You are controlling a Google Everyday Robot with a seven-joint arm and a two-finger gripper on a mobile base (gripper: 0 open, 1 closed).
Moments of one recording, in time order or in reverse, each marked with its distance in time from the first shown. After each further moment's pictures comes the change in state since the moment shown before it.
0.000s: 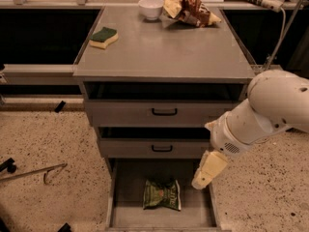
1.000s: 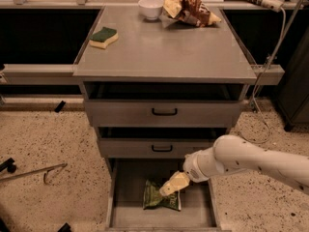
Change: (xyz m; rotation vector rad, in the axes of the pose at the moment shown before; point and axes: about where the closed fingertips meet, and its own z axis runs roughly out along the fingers) arm 0.026 -0.030 0.216 -0.048 -0.229 0.337
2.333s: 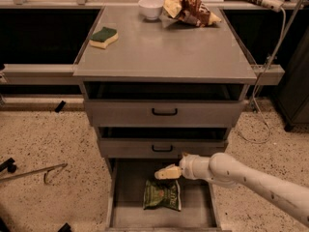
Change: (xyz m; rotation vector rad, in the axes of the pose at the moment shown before) arm 0.000 -0.099 0.104 0.064 -0.340 0.157
